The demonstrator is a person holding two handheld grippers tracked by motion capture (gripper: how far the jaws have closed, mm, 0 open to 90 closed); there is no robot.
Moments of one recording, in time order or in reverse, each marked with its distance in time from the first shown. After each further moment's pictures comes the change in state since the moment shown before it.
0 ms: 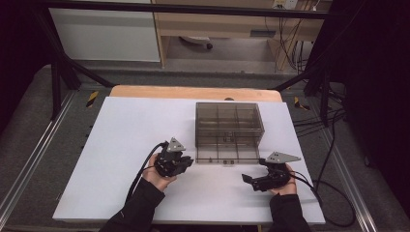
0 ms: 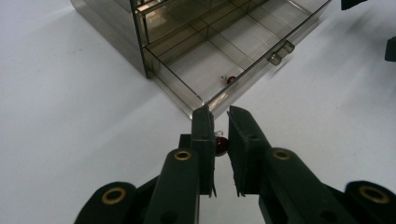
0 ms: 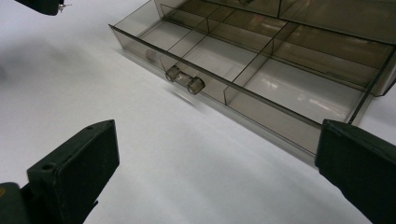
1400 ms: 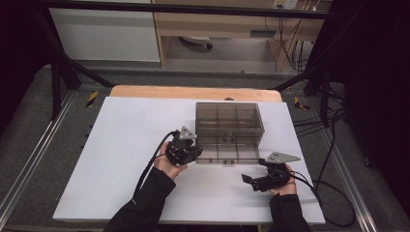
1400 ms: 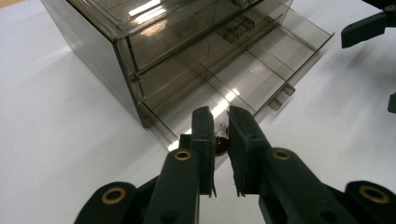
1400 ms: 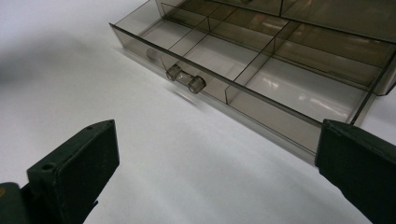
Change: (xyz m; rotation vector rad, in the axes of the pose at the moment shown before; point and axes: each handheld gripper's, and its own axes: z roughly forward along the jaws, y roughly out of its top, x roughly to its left) left arm -0.001 0.039 0.018 -0.013 0.005 0.003; right arm 0.000 0.000 0.001 0.002 0.004 -0.001
